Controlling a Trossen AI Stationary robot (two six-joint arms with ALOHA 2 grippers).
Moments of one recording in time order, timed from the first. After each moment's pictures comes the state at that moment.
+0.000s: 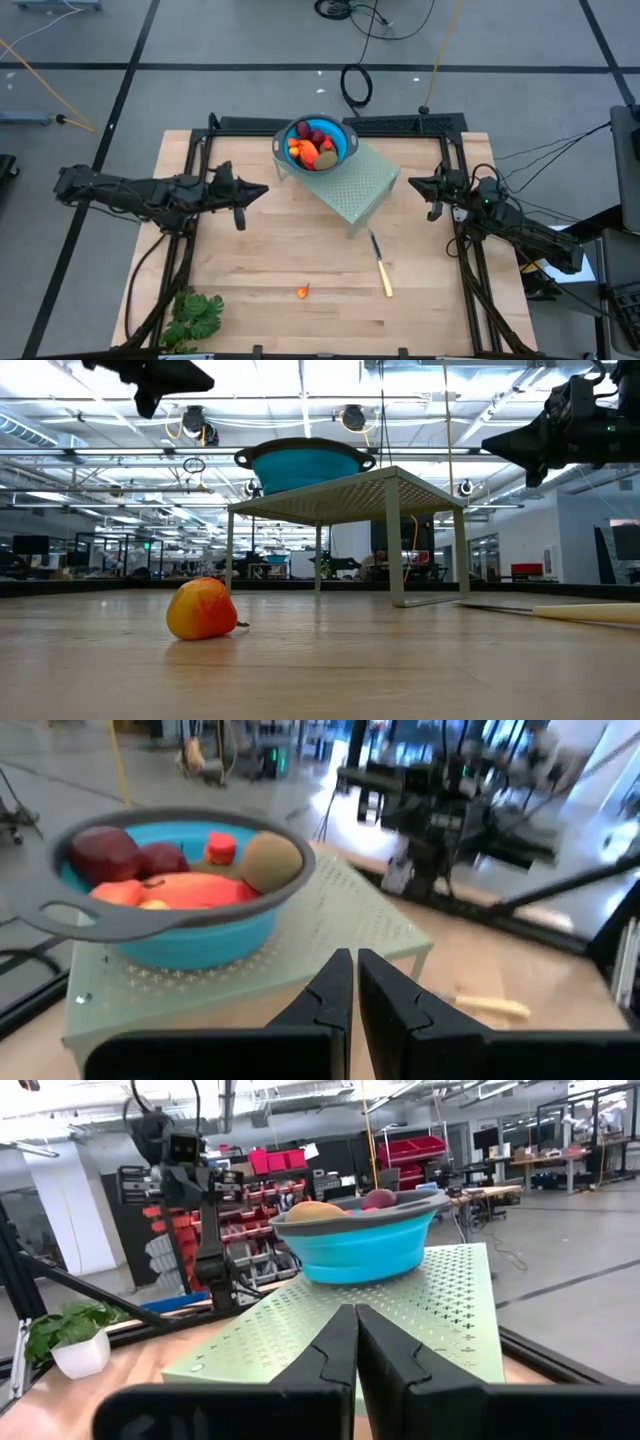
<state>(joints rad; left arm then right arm) -0.15 0.75 0.63 -0.06 -0.43 -0.27 -0.44 0.02 0.07 0.10 -0.15 0.21</state>
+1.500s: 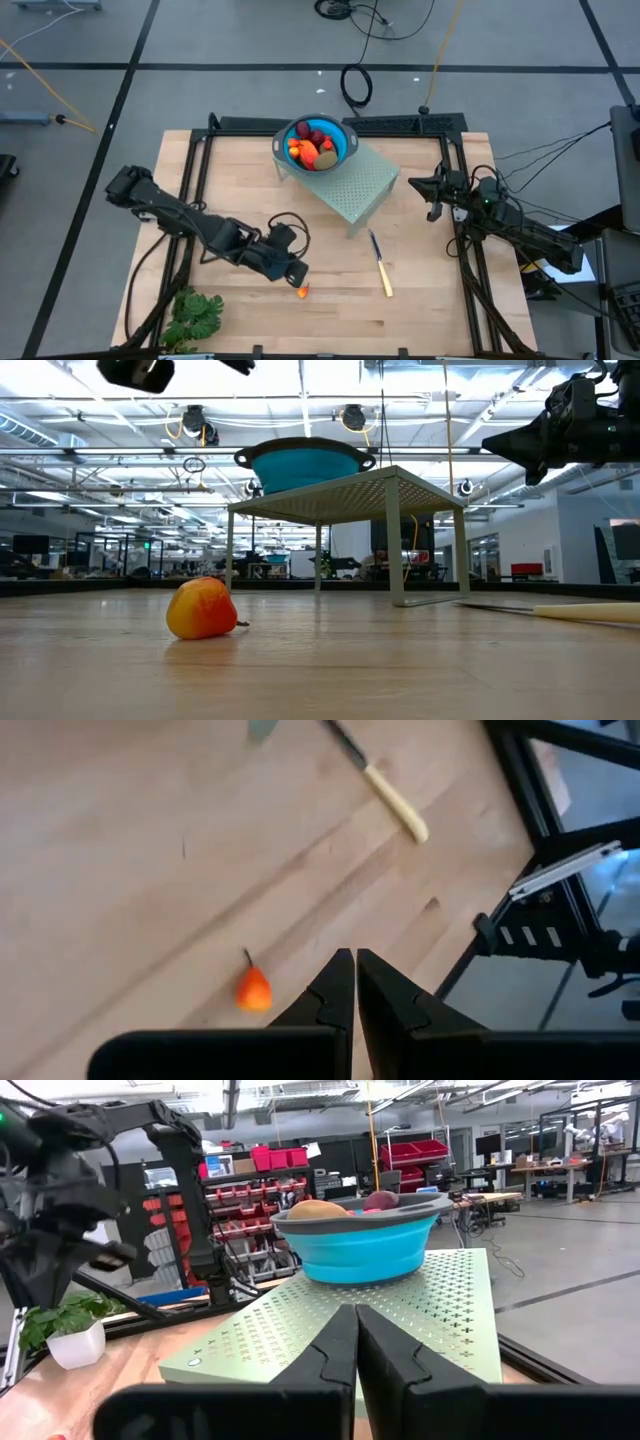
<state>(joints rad) -0.45 1.57 1.32 -0.63 -0.25 -1.36 -0.44 0.02 0.07 0.10 -0.16 0.17</state>
